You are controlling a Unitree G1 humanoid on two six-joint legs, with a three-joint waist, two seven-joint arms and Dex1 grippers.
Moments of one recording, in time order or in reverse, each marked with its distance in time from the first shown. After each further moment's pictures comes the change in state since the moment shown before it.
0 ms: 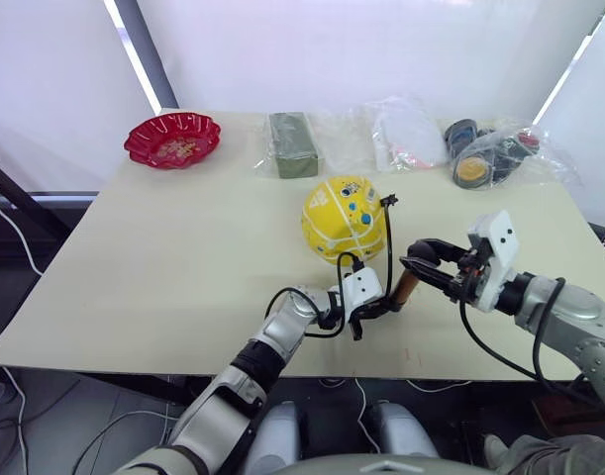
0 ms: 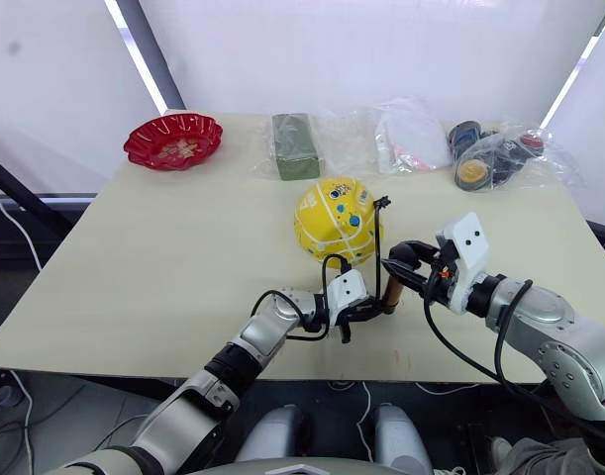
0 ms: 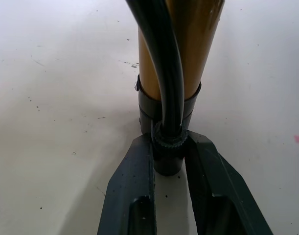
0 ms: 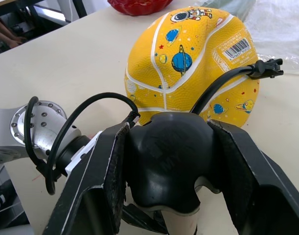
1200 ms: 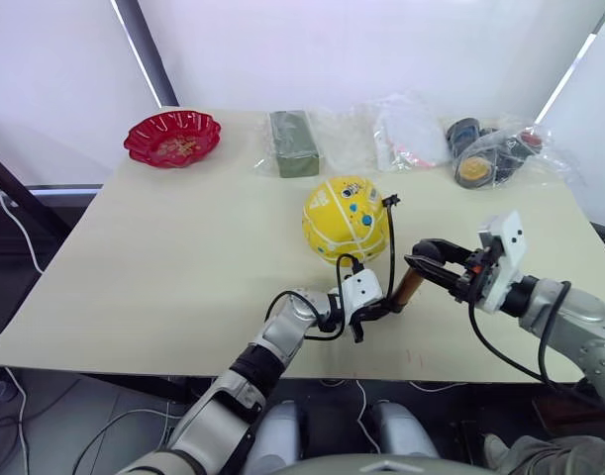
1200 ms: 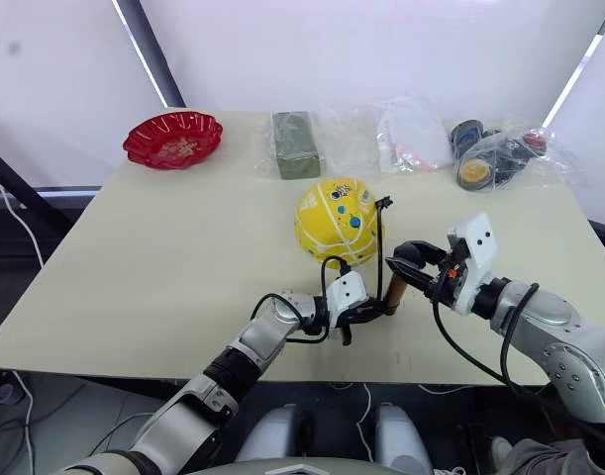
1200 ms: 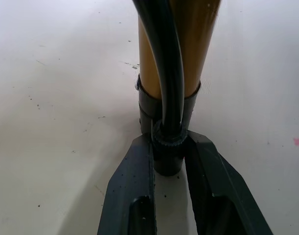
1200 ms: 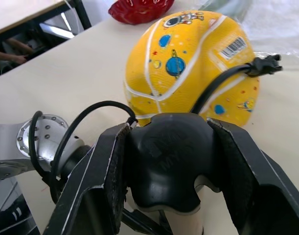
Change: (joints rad) left arm 0.028 0.002 -0.002 -0.034 -0.010 0.000 0.011; right arm 0.030 0.033 -0.052 0.028 0.051 -0.014 0.026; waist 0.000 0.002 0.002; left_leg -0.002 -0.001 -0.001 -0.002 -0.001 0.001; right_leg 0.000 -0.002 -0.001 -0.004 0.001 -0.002
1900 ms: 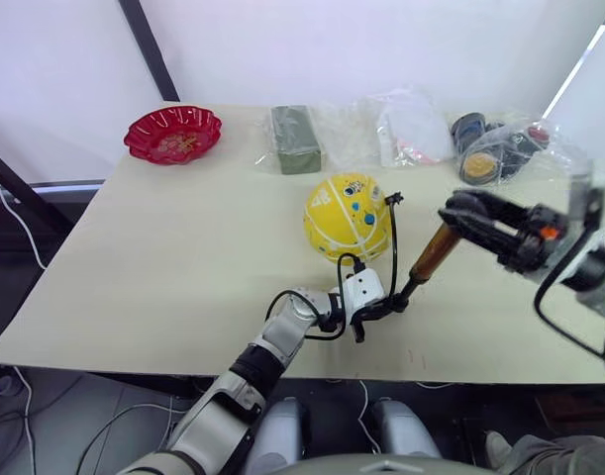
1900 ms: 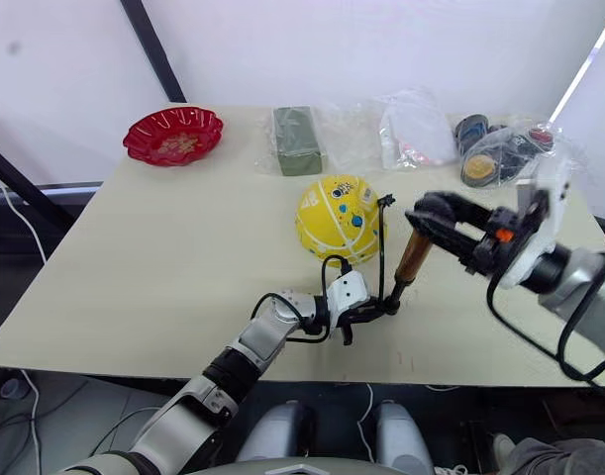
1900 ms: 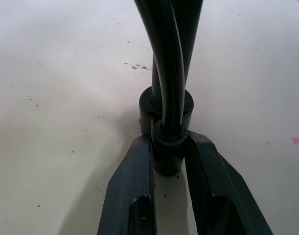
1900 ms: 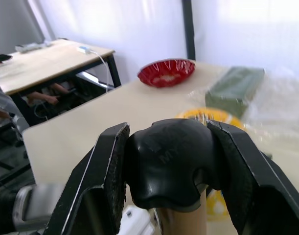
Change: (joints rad) left arm 0.007 0.003 0.000 -0.018 -0.001 0.002 -0.009; right arm 0.003 -0.021 -0.182 -0.072 0.189 -0.015 0.050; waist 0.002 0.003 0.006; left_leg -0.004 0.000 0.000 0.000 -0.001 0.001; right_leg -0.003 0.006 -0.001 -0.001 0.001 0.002
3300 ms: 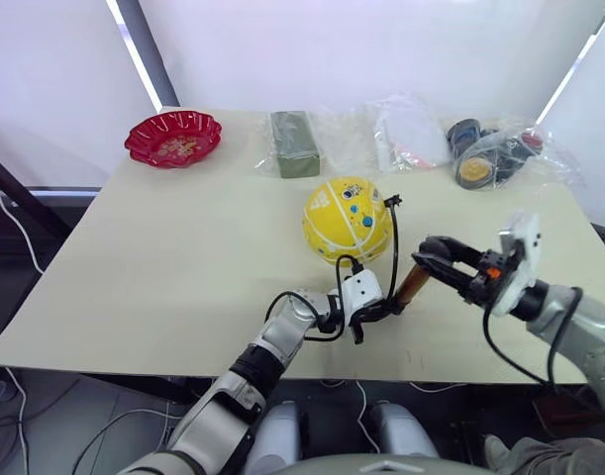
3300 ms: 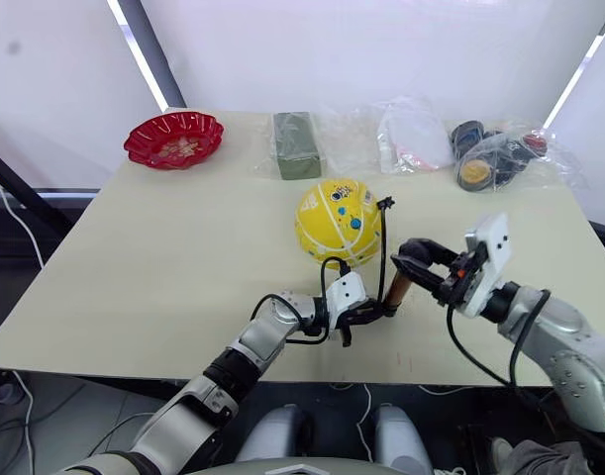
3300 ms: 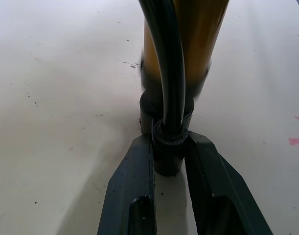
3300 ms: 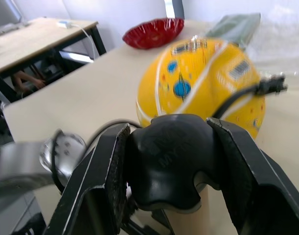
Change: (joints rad) left arm -0.001 -0.003 0.001 0.023 -0.010 0.007 -0.001; right arm 0.102 0.142 0.200 0.135 -0.290 -0.157 0.085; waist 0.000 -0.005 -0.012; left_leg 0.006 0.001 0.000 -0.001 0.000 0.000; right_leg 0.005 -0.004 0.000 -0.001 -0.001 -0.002
